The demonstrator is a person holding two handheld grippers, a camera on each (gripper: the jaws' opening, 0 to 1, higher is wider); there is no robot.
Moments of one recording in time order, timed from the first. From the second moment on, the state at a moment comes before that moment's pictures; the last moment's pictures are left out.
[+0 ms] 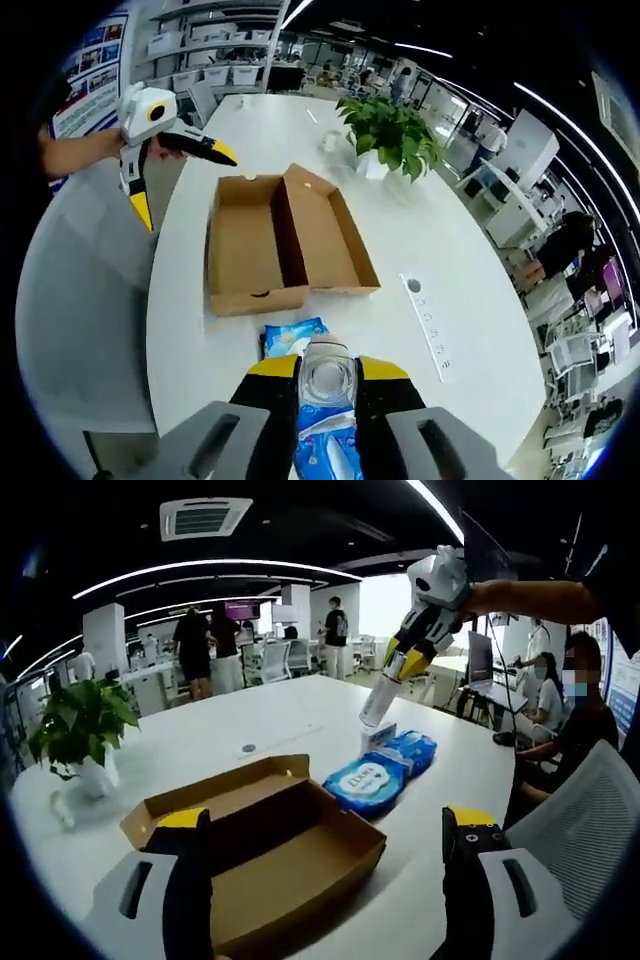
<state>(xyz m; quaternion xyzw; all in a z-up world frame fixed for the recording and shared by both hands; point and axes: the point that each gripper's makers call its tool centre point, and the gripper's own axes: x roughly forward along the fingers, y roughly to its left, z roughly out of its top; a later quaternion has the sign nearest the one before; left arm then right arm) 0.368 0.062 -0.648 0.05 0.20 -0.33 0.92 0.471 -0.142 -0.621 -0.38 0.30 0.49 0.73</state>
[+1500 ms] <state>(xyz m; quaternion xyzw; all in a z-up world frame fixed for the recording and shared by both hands) 0.369 0.082 -0.674 0.05 0.24 -0.30 0.92 0.541 -0.151 -0.738 -0.45 0.34 0.51 0.65</state>
